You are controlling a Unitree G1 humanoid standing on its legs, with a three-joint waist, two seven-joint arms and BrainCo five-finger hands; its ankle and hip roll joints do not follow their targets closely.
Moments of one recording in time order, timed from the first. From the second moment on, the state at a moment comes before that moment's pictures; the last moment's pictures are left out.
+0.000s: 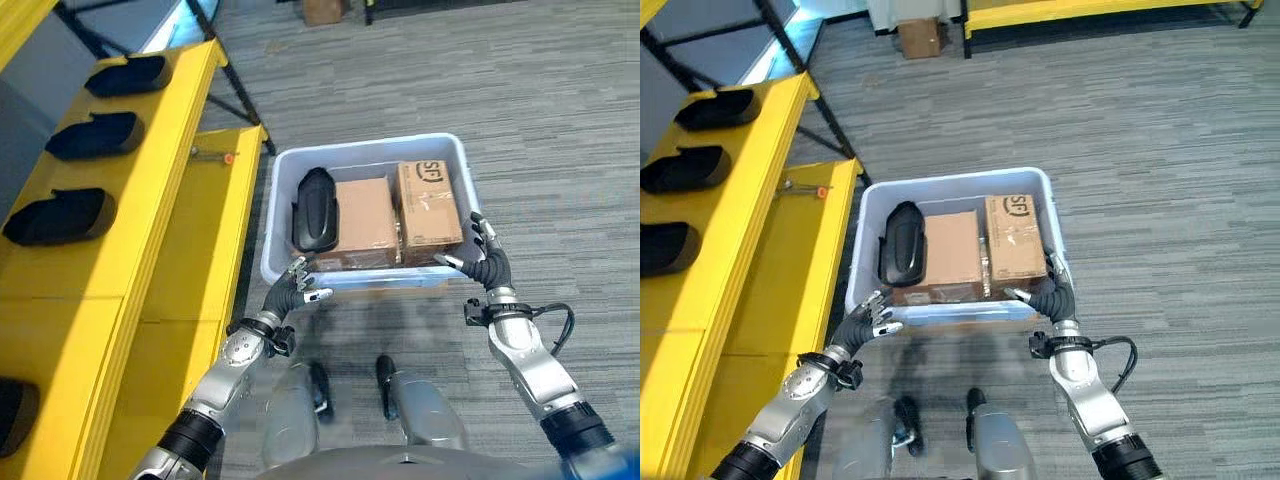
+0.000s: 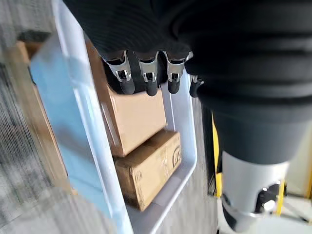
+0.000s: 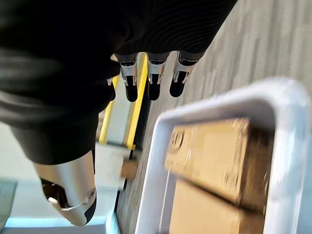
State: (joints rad) left arm -0.02 0.40 -0.35 0.22 -0.48 -0.06 -0.03; right arm -0.03 -0.48 0.26 0.04 0.11 -0.03 -0.40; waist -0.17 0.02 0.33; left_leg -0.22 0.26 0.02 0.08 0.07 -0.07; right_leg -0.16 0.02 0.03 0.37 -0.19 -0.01
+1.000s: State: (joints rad) left arm -0.02 0.36 -0.40 0.18 -0.54 -0.09 -0.05; right arm -0.23 -0.57 0.25 -0.02 0.01 -0.01 -0.41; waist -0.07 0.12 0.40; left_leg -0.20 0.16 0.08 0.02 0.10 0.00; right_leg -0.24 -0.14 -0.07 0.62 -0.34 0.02
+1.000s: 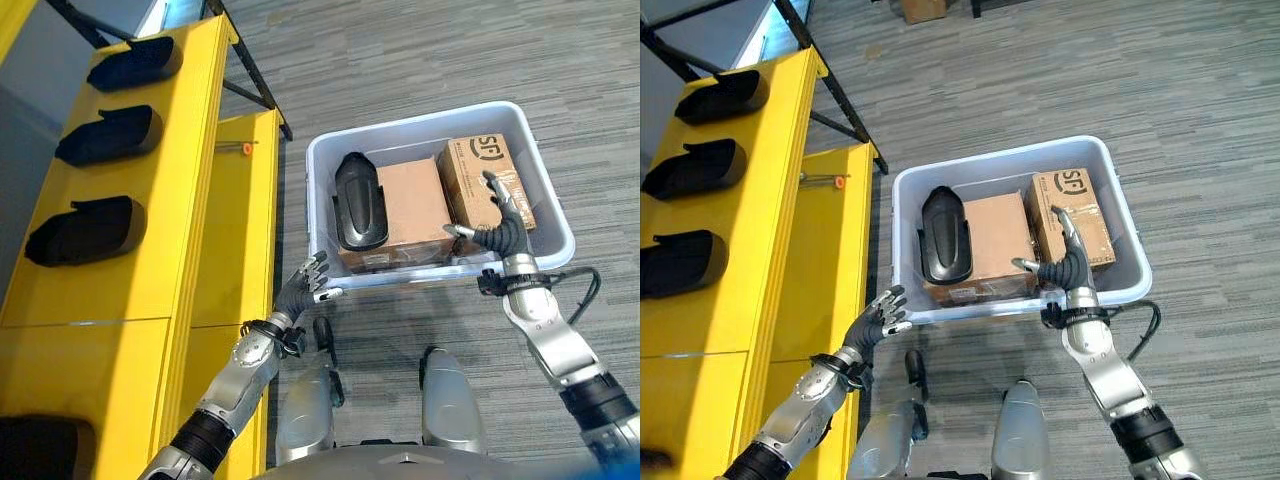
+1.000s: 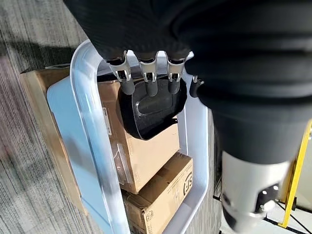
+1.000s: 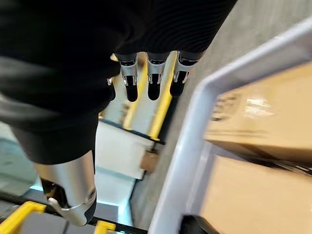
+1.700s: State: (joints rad) left arm -0.20 0.44 -0.43 0.04 -0.52 -0.15 -0.11; right arm -0.47 -0.56 0.28 0.15 -0.09 0.17 -0.44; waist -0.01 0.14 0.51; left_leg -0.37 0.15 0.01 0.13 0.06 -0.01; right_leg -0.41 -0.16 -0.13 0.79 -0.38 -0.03
